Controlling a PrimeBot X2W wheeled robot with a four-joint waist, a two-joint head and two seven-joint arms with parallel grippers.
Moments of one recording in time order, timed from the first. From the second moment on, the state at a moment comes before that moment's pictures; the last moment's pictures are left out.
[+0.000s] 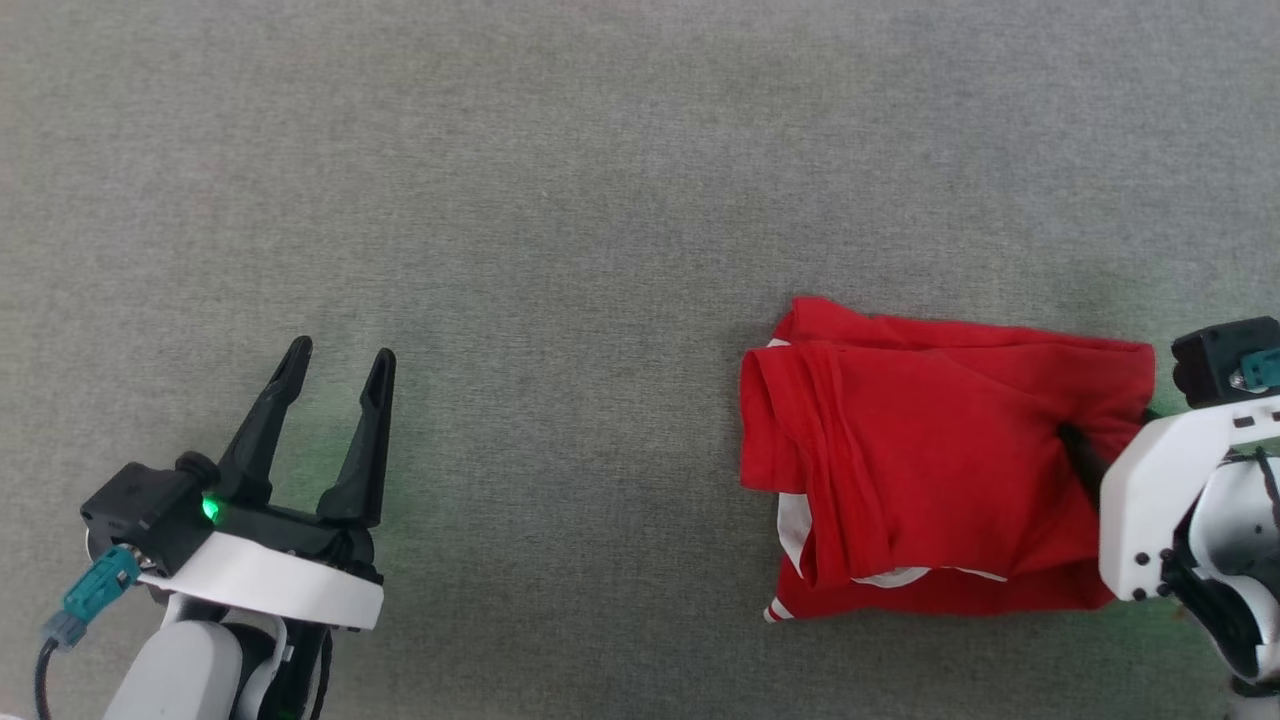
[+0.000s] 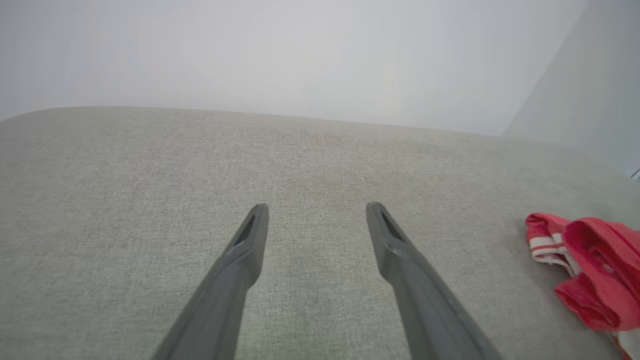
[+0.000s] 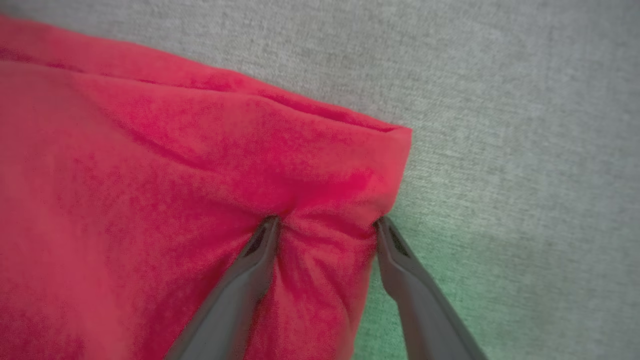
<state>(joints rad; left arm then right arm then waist) -0.17 0.35 -0.21 0.05 -0.51 -0.13 -0.26 -0.16 -0.23 -0.07 -0.19 0.20 0.13 0.92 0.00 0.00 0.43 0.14</state>
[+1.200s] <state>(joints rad) -0.51 0.69 -0.30 -0.21 -0.55 -0.13 -0.26 -0.51 -0.19 -0.75 0.01 0.03 0.13 0.49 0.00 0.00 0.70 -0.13</state>
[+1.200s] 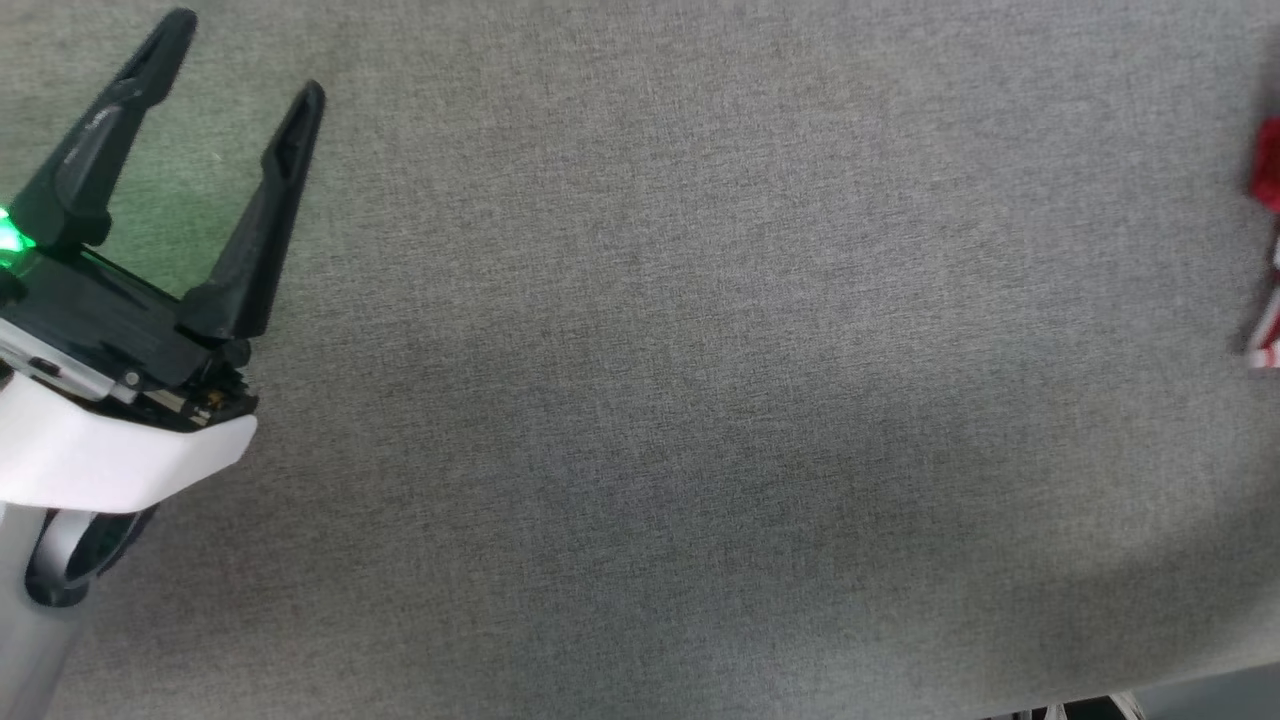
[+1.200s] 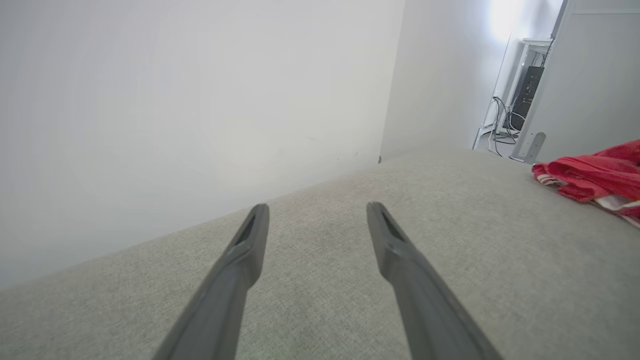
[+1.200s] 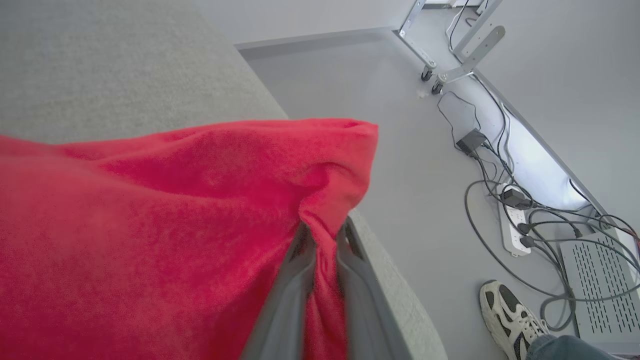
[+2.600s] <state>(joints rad) -0.23 0.44 -0.23 0.08 -0.57 -0.13 -0.26 -0.46 -0.27 -0.19 0.33 -0.06 0.13 0.06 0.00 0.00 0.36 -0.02</state>
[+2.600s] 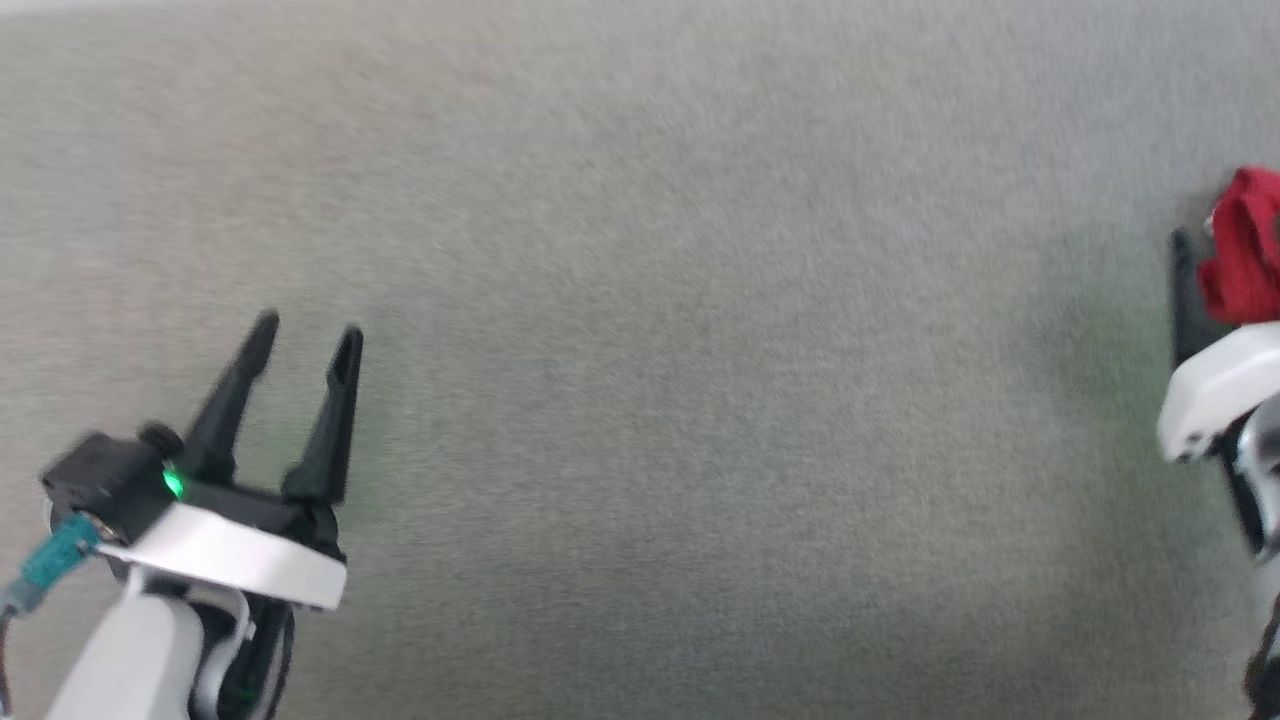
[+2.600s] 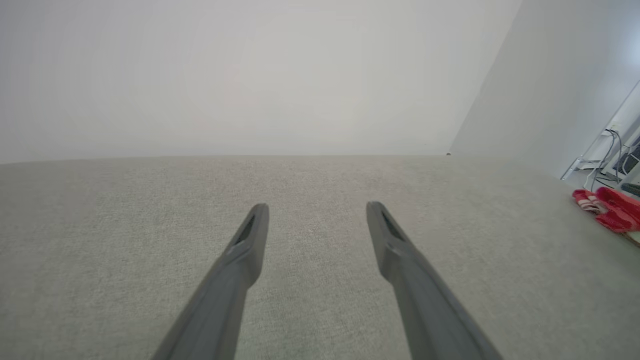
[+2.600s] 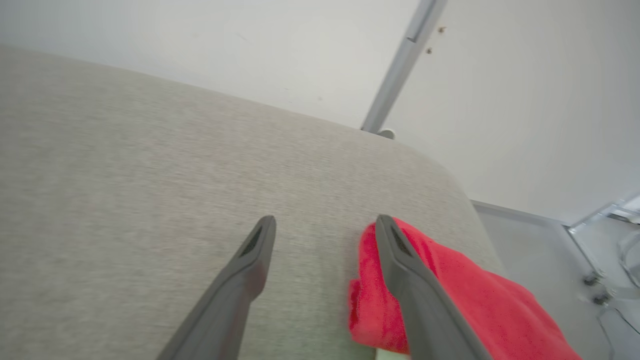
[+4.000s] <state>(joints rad) 0.17 0.31 -0.05 0.05 -0.49 -0.13 -0.26 0.08 -0.08 -0.16 -0.01 0.13 0.13 -0.09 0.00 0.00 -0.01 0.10</state>
